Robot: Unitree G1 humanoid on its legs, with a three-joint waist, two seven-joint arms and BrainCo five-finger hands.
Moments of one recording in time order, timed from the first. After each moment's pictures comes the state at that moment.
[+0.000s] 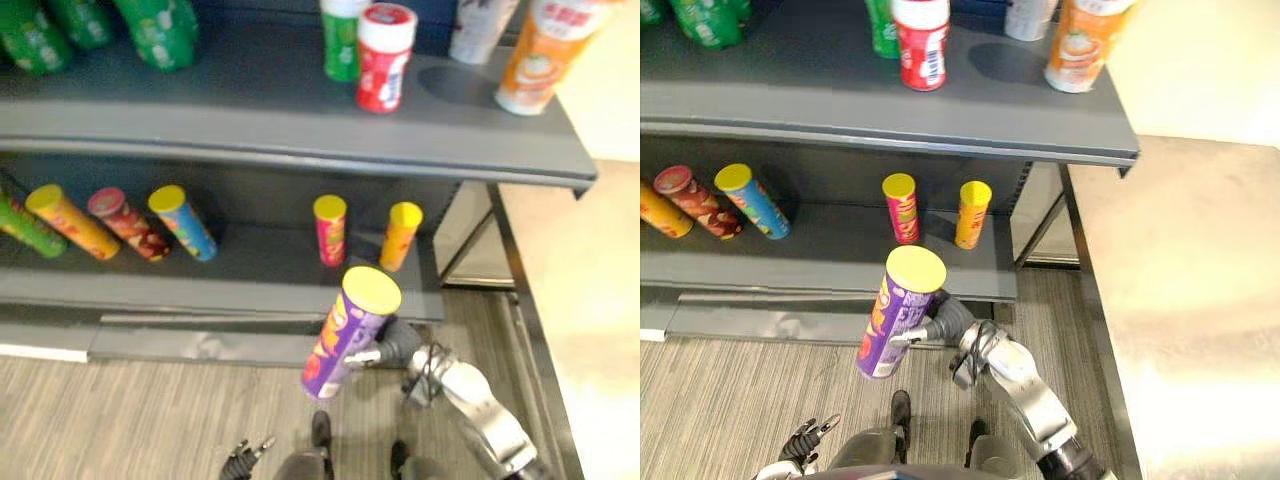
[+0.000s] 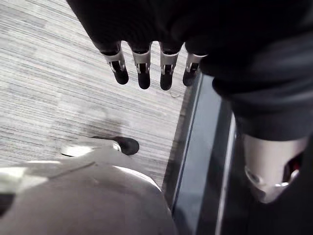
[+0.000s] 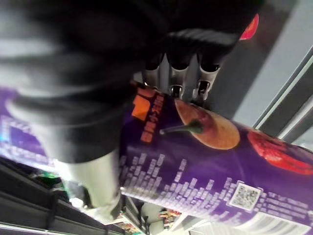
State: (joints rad) left arm 0.16 0.14 0.21 0.97 -0.12 -0.08 -0.01; right arm -0.11 -0.22 0.46 -0.08 0.26 -0.02 0.30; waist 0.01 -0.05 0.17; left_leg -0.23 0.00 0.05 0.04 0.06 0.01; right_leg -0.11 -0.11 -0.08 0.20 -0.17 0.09
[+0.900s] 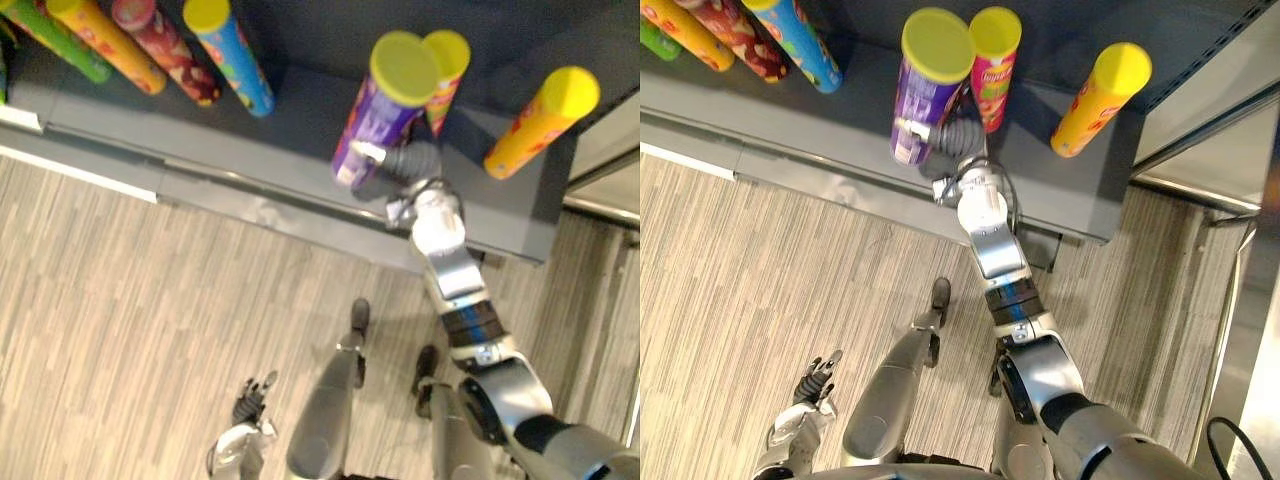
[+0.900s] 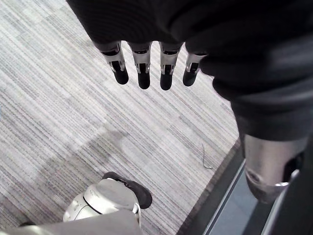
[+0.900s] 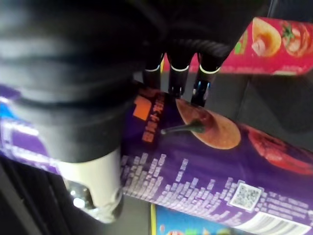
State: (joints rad) left arm 0.00 0.06 0.19 0.83 -0.38 -0.12 0.07; right arm -0.86 0.04 0.08 0.29 -0.17 -0.06 -0.26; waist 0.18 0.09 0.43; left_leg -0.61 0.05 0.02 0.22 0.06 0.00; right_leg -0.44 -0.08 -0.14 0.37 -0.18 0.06
